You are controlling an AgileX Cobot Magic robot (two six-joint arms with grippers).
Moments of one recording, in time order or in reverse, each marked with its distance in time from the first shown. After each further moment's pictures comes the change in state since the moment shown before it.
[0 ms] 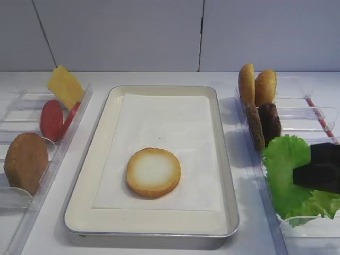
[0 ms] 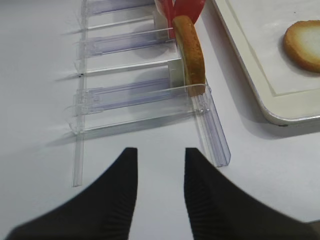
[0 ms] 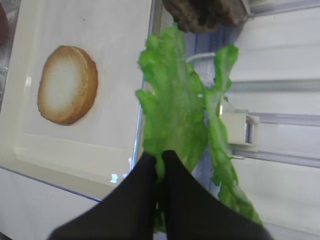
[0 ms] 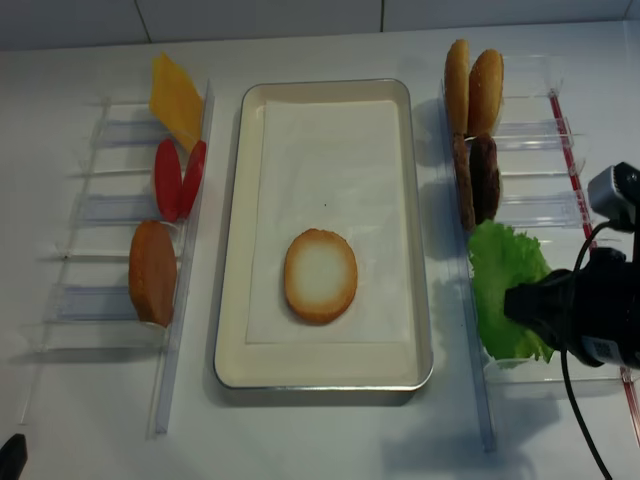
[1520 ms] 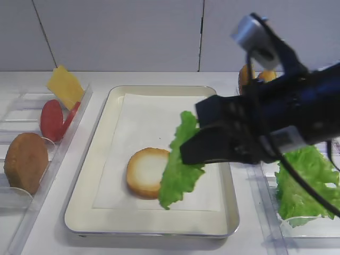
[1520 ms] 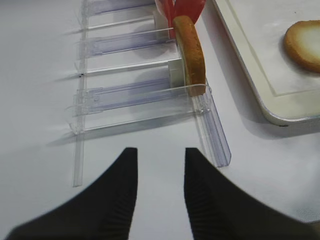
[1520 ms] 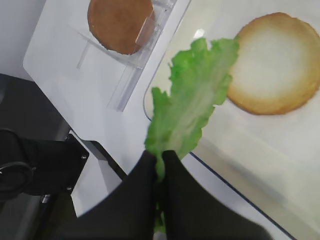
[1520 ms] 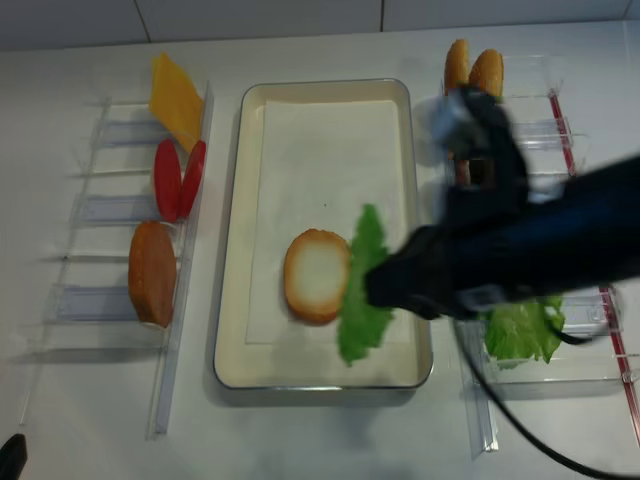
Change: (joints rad) left arm 0.000 0.000 0.000 0.000 0.000 0.000; right arm 0.561 0.261 -0.377 0.037 0.021 0.150
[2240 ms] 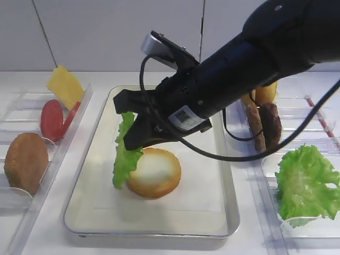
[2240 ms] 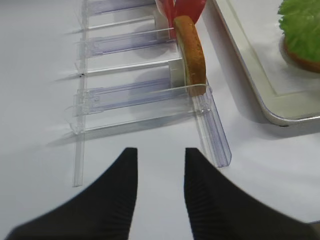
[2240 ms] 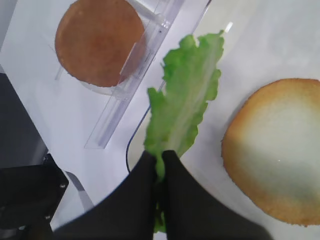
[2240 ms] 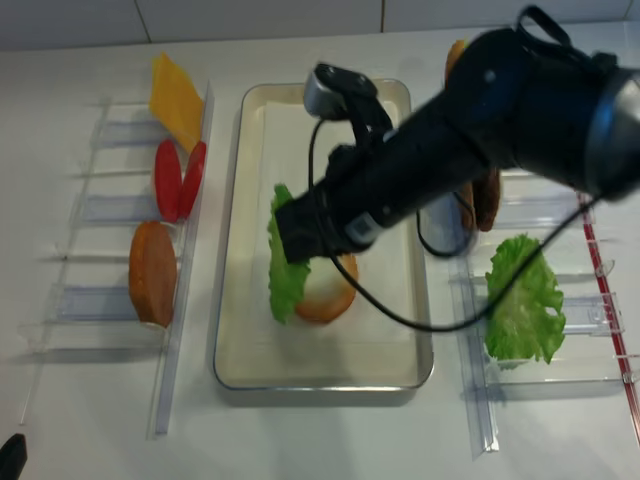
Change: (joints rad) left arm 0.000 0.000 0.000 0.000 0.000 0.000; right arm 0.071 0.440 -0.334 0.008 0.000 -0.057
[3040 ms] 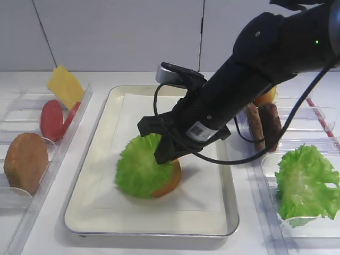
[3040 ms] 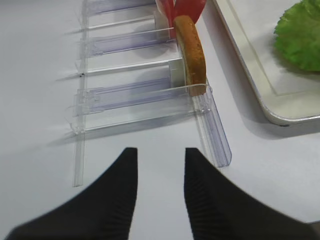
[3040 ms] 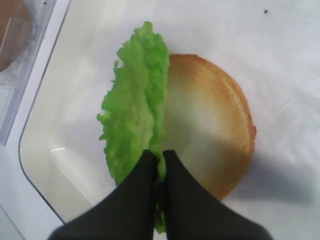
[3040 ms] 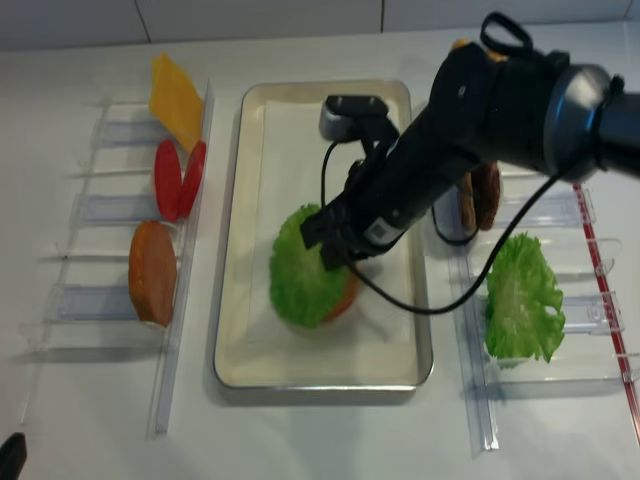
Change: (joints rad) left arm 0.000 0.000 0.000 0.001 0.000 0.000; right arm -0.048 0.106 -0.023 -0.247 -0.011 0.127
